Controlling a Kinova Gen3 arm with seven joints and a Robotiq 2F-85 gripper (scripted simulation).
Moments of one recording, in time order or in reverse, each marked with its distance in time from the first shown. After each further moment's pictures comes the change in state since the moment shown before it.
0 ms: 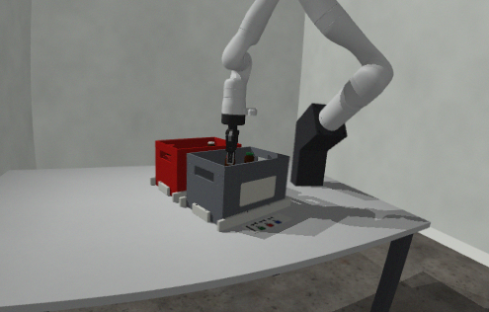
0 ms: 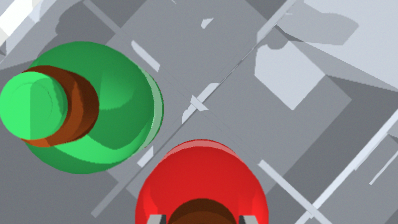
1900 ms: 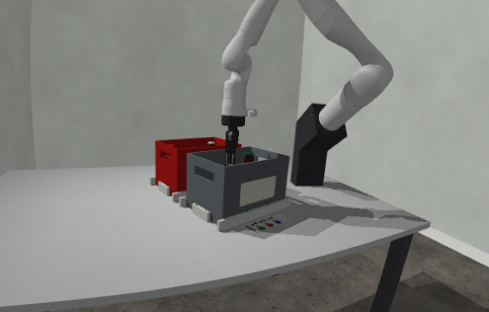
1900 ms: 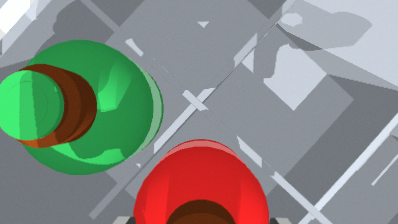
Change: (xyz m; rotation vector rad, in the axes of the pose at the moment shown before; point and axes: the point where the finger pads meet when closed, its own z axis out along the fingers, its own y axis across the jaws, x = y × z) arm 0.000 0.000 0.004 0.000 0.000 0.000
